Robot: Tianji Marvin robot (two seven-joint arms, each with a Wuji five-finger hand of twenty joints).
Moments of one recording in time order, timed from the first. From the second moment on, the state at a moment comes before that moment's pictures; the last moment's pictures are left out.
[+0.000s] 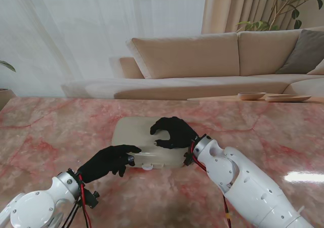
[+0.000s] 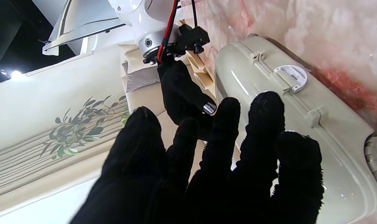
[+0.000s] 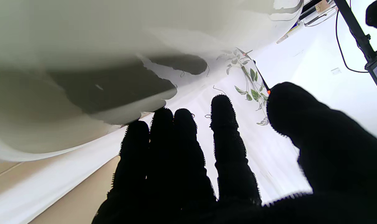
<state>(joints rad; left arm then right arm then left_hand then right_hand) 1.96 -1.07 -1.44 -2.00 0.02 -0.08 -0.33 -1.30 -1.12 0.93 -1.39 -0.57 -0.36 -0.08 1.05 -0.05 0.00 -0.06 0.56 0.17 0.26 0.34 0.80 0.27 0.51 0.56 0.81 0.38 0.90 1.03 0.41 0.41 1.44 1.13 0.40 -0.56 0.99 0.00 0.67 0.05 0.53 0.64 0.54 0.18 0.60 0.48 0.56 0.09 0.40 0.42 0.18 0.00 1.04 0.38</state>
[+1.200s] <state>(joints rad) 1.87 -1.04 -1.37 -1.80 -0.19 0.18 -0.62 -1.27 -1.11 0.90 -1.36 -0.62 -0.42 -0.06 1.15 -0.01 0.00 -0.05 0.36 0.35 0.11 0.13 0.97 0.13 0.99 0.77 1.11 0.32 1.37 1.05 0.79 0.42 1.76 1.10 0.40 -0.54 0.96 0.00 0.70 0.05 0.56 0.63 0.55 0.13 0.59 0.48 0.52 0.03 0.29 0.36 0.13 -0.06 0.93 0.34</state>
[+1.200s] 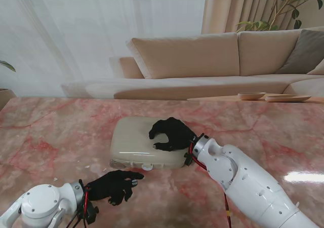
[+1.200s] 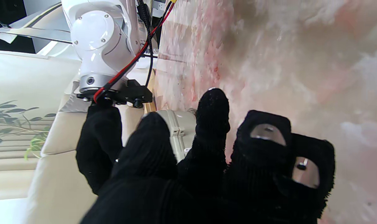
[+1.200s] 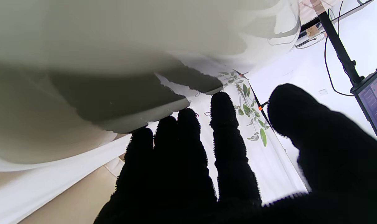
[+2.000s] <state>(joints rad) 1.77 -1.07 -1.30 -1.63 -0.33 0.26 -0.60 -1.26 -1.11 0.89 -1.36 -0.60 -0.41 -0.05 1.21 0.01 0.00 -0.05 0.25 0.32 0.08 0.10 0.97 0.11 1.04 0.79 1.16 0.26 1.45 1.03 0.87 0.38 1.78 1.02 0.40 -0.54 0.96 0.00 0.70 0.05 0.56 0.63 0.55 0.13 0.59 0.48 0.52 0.03 0.29 0.36 0.13 -0.06 0.93 0.34</state>
